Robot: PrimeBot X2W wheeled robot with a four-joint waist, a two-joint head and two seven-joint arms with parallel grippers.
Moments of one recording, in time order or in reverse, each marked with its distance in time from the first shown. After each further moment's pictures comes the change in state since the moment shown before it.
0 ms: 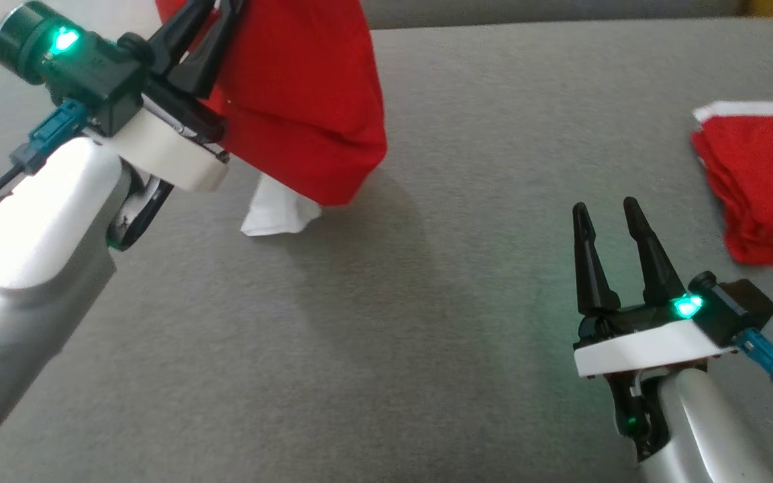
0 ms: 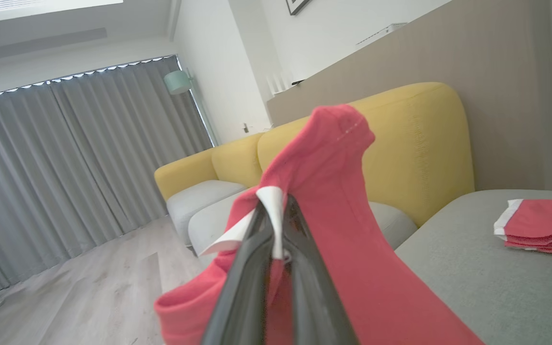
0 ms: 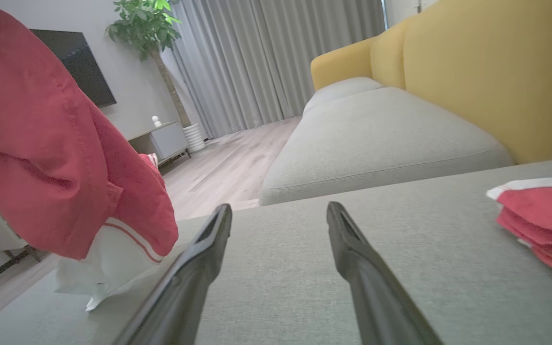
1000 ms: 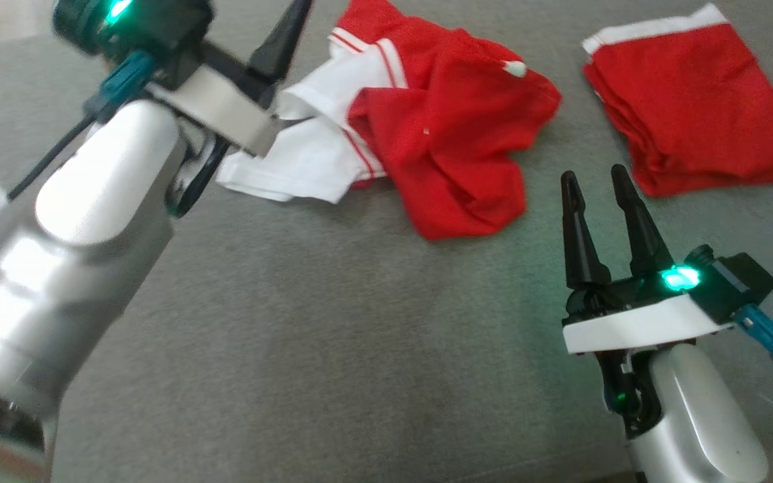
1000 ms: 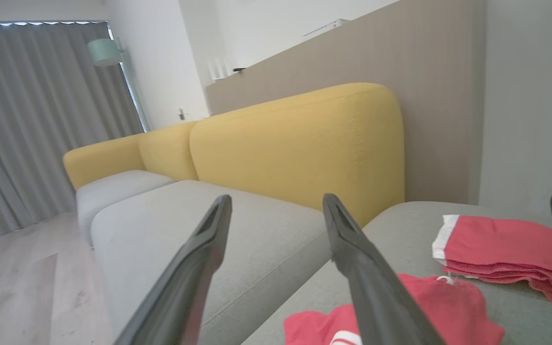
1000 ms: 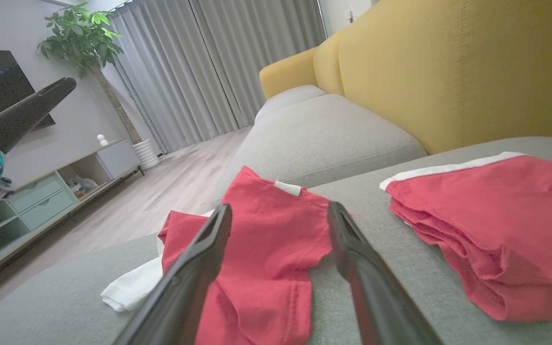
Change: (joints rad) left arm -0.090 -0.171 -0.010 0.212 0.006 0.000 -0.010; right arm -0.060 0.000 0.046 -0.027 0.063 0.000 0.000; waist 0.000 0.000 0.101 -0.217
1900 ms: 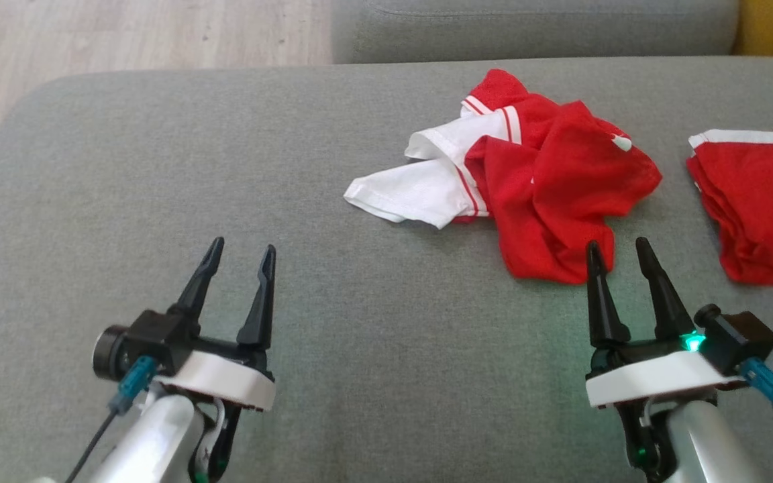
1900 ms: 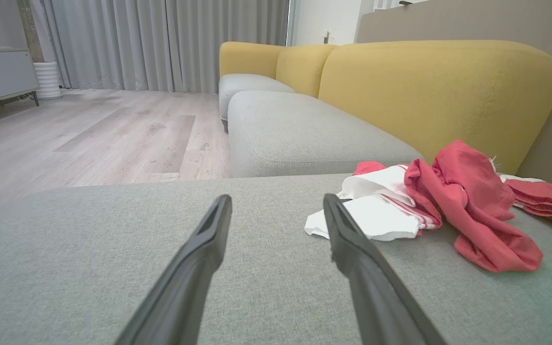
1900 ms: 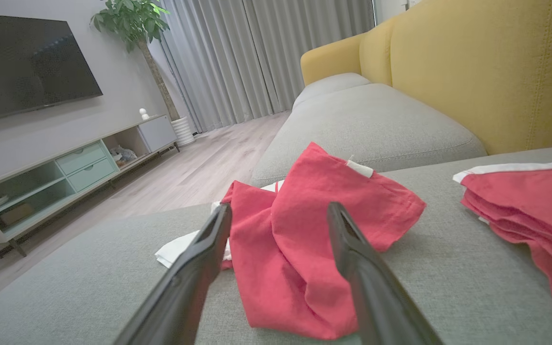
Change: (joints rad) left arm 0.811 -0.048 0.343 -0.262 0.070 0.126 -0.006; right arm 0.131 0.001 -0.092 0.062 -0.084 0.000 0.000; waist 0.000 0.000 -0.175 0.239
